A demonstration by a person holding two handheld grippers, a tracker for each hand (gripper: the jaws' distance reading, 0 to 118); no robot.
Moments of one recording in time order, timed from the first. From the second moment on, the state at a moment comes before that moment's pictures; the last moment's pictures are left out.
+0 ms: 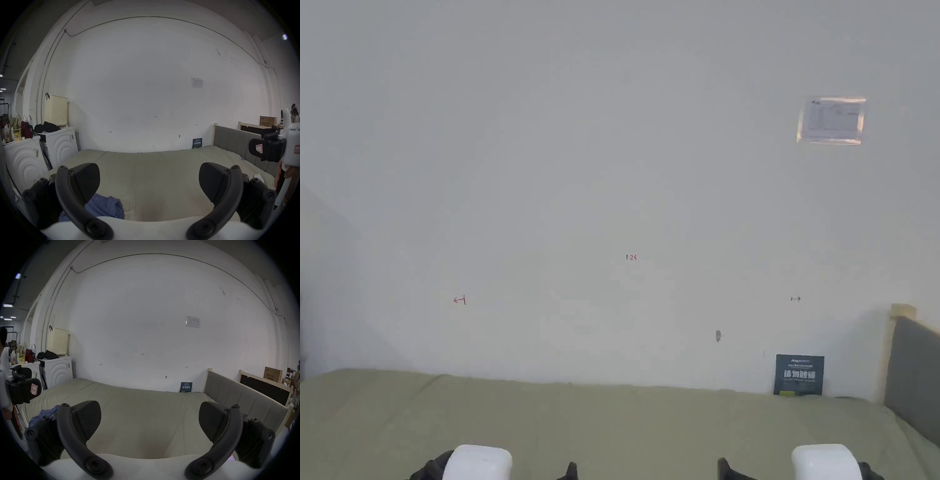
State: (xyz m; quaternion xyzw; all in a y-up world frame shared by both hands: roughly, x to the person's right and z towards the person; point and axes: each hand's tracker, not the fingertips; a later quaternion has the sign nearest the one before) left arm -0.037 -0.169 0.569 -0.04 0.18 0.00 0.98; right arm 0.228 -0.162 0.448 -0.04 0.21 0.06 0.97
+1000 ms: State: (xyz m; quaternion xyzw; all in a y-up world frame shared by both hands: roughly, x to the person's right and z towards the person) left arm -0.060 -0.161 0.607 -0.02 0.27 -0.01 0.96; right arm 0.210 -0.156 0.467 -0.02 0.28 0.06 0.96
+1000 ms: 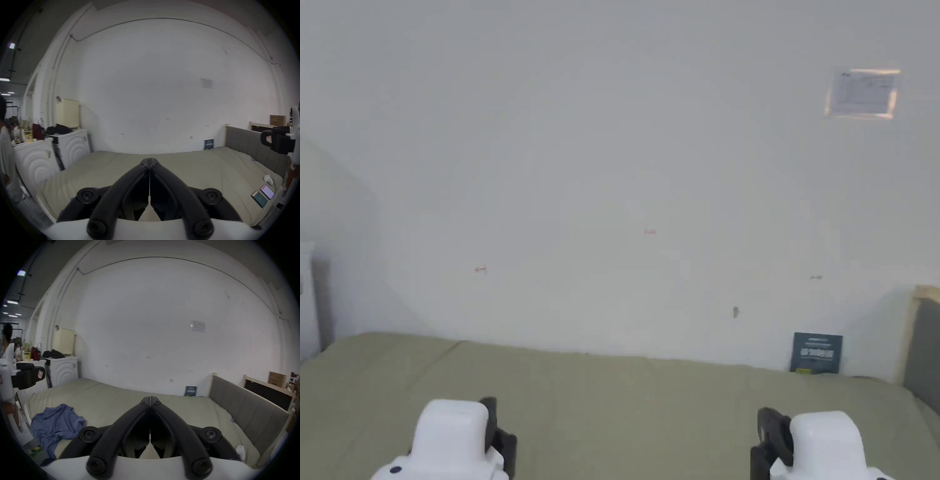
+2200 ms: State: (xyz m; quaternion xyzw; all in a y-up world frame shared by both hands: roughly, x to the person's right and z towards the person) left arm -0.353 -0.407 0.503 -0.46 0.24 0.24 0.82; right arm 0.000 -0.323 0.430 -0.18 0.44 0.13 0.87
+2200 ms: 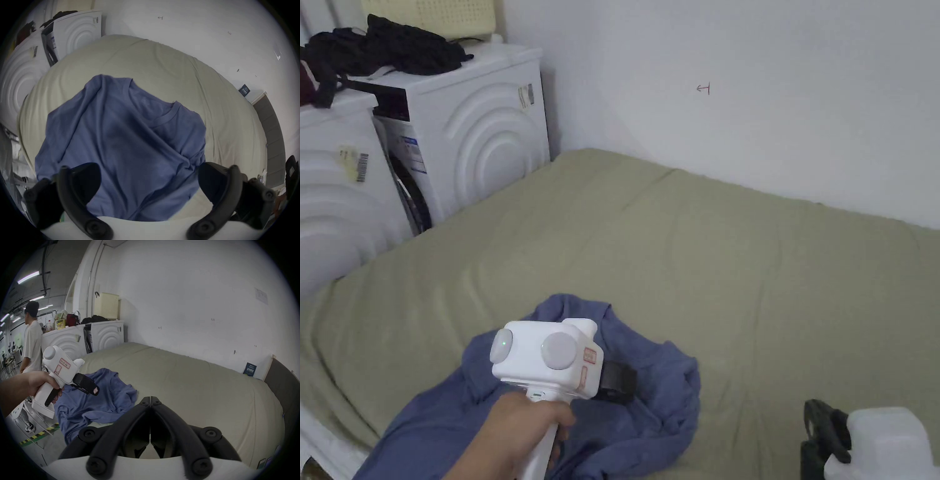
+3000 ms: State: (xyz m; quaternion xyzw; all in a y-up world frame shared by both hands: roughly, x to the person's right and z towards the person) left arm -0.341 -0.432 0.492 -0.39 0.24 0.26 0.85; right arm 0.032 -0.328 0.415 -0.19 0.42 0.12 0.88
